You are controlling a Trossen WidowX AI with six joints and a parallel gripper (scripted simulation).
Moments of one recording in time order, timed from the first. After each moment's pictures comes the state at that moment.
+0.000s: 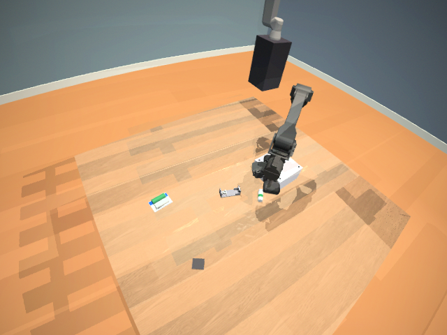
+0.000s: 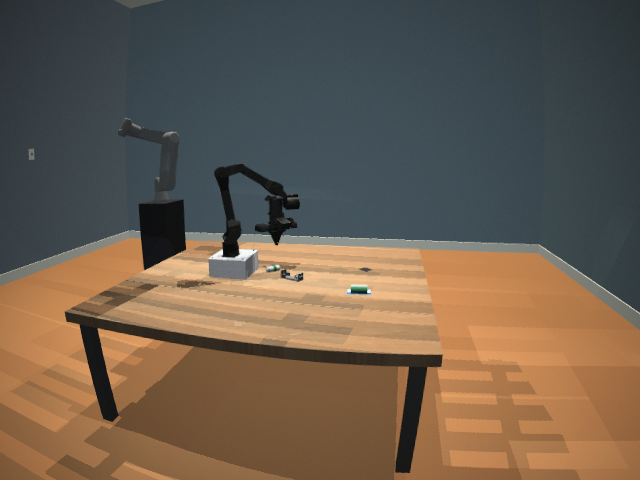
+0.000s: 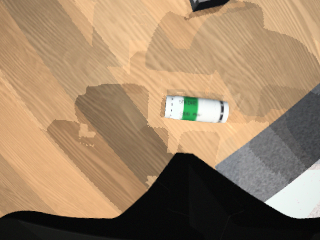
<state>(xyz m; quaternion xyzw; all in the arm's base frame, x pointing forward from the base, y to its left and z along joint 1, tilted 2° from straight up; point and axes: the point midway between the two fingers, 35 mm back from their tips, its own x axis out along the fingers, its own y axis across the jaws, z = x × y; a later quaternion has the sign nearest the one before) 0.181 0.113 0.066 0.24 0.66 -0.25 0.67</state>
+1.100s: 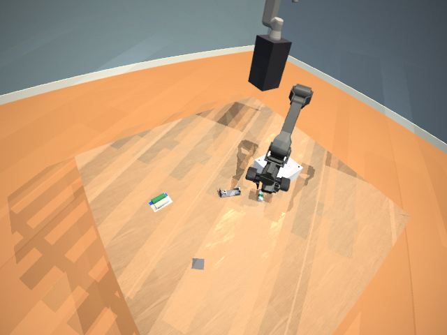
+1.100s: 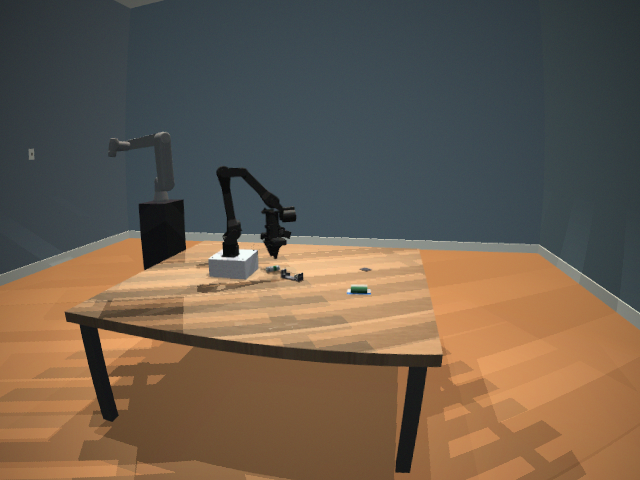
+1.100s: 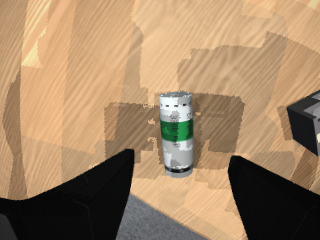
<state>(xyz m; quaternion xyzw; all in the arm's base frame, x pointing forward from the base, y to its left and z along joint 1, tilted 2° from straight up) 0.170 0.100 0.011 -0.25 0.66 0.23 0.67</state>
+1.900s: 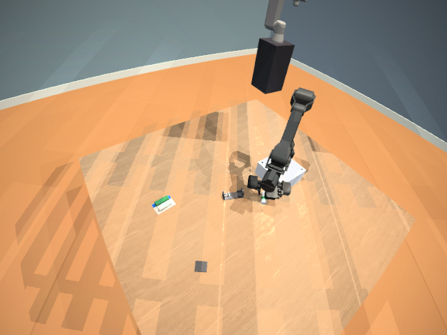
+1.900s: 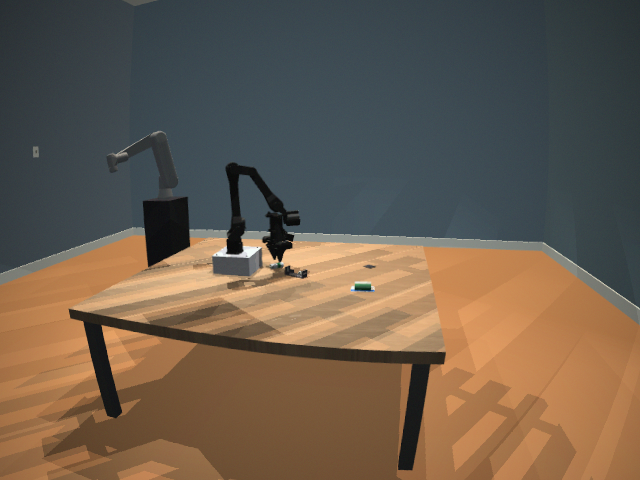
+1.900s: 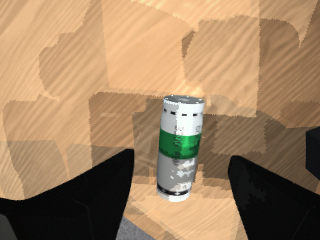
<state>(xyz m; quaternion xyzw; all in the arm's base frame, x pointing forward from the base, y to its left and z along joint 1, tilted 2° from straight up) 0.170 0.097 -0.018 -0.29 0.64 0.28 0.65</state>
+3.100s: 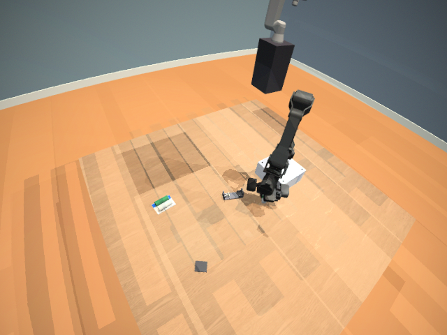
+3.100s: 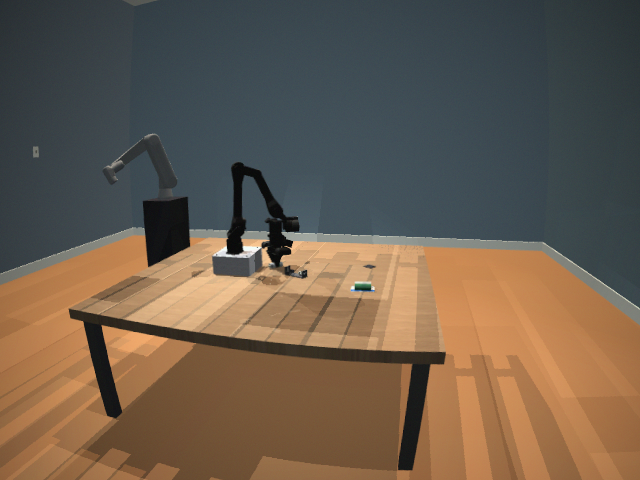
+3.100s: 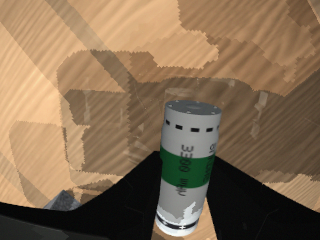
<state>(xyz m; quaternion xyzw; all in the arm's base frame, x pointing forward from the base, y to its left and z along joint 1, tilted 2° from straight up) 0.164 0.092 -0.043 -0.30 0.65 0.28 0.64</state>
